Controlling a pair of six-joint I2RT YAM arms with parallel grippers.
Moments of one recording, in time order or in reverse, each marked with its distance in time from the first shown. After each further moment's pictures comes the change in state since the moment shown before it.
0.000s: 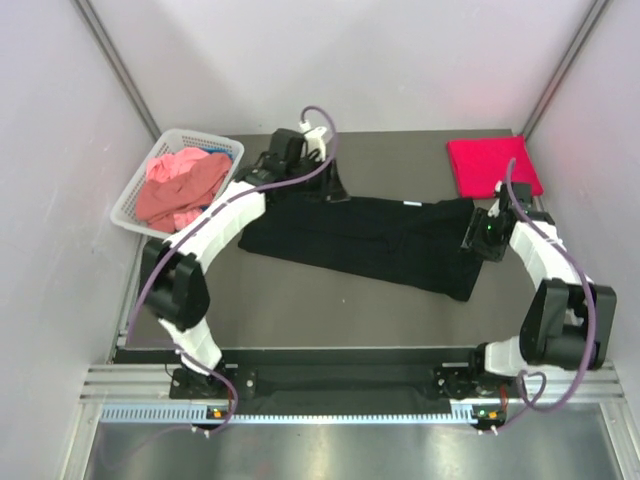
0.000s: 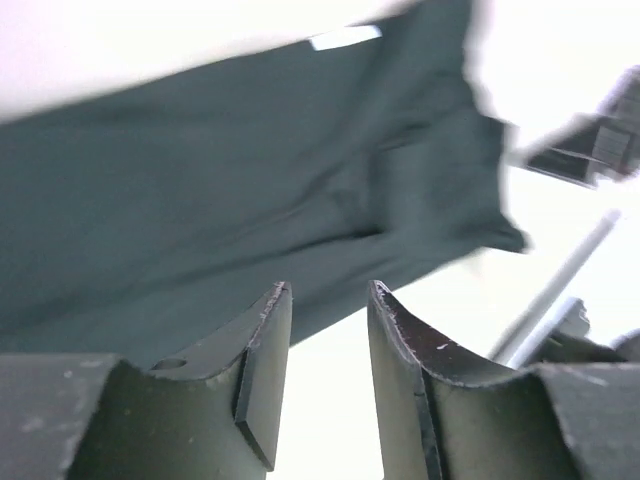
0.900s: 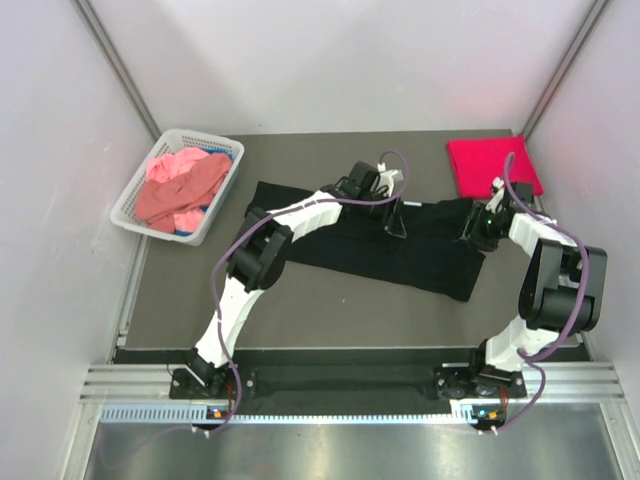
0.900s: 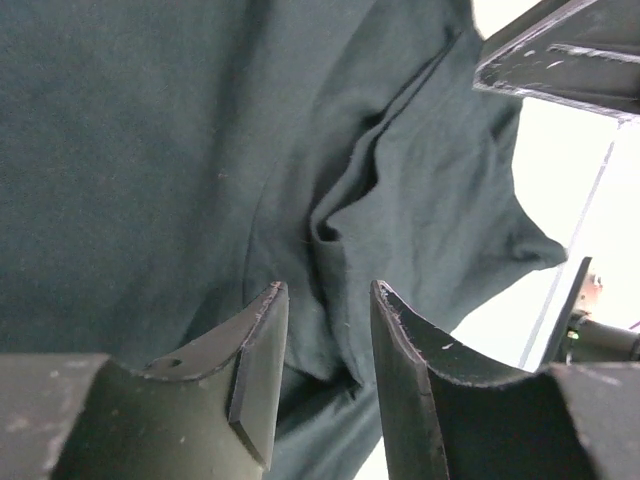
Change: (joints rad) left arm -0.226 0.669 0.384 0.195 0.227 -0.048; right arm -0.101 0.255 0.014 0.282 -0.222 -0.072
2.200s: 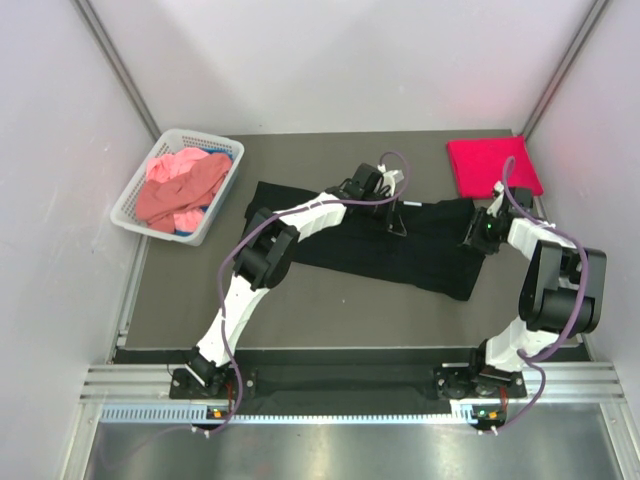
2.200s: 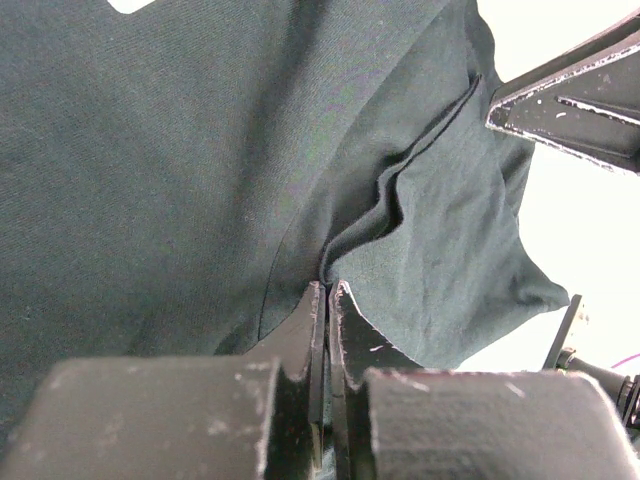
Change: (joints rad) left arm -0.011 0.081 0.063 0.029 -0.026 -0.092; right arm -0.002 -0.011 -0.053 0.065 0.054 0.007
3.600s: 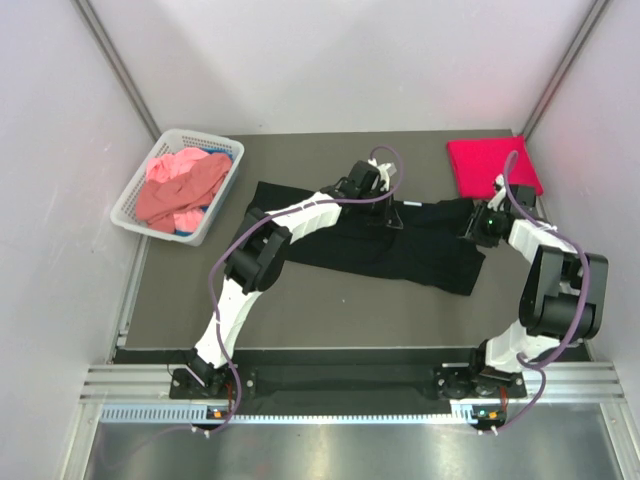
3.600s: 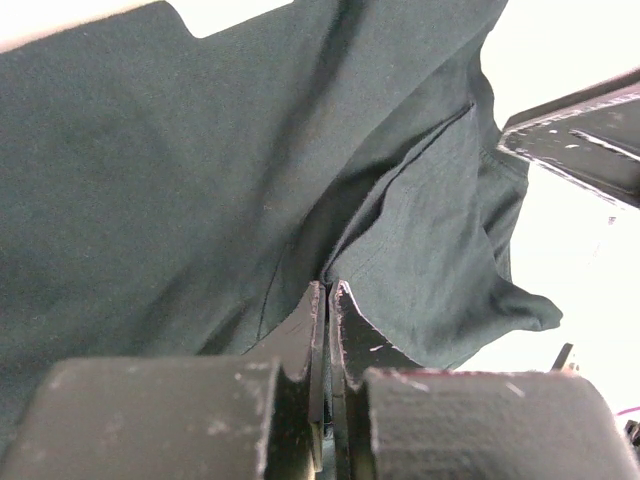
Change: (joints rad) left arm -0.002 -0.105 -0.103 0.048 -0.138 -0.079; right arm 0.000 -0.044 -0.007 0.065 -0.055 0.000
